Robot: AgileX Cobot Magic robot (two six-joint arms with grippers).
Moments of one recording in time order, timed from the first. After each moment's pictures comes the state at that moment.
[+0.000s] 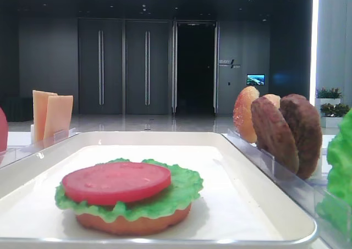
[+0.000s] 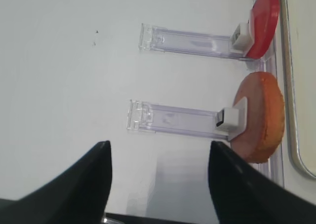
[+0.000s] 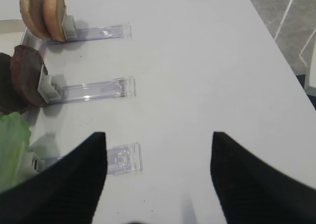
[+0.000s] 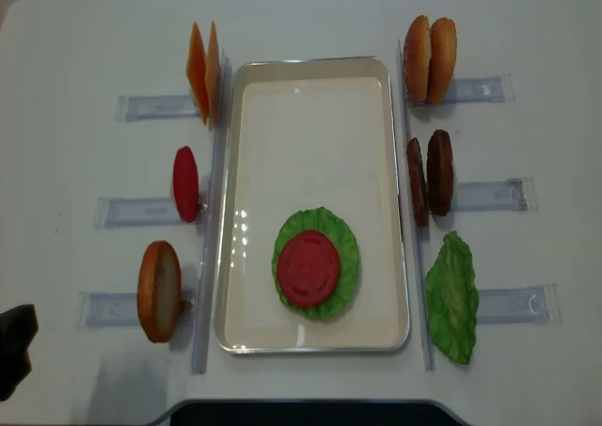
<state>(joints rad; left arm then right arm) 0.04 0.30 -0.49 0.07 1.07 -0.13 -0.08 -0.01 -0.50 0.05 1.14 -0.02</state>
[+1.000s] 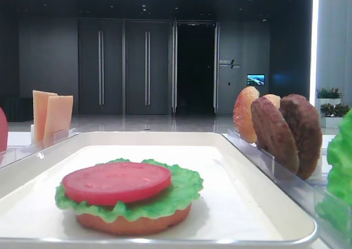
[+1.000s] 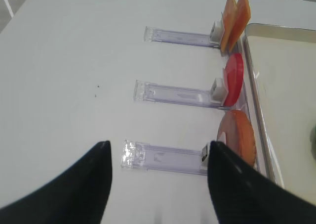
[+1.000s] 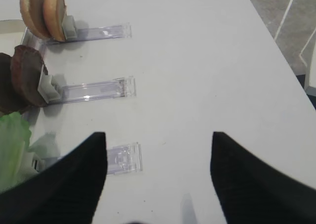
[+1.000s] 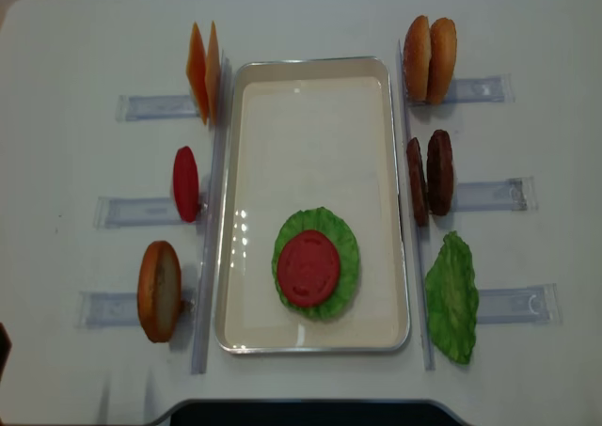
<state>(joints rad) 0.04 -0.02 -0.49 0.06 1.10 -0.12 -0.08 -0.01 -0.50 0.05 1.14 -0.02</state>
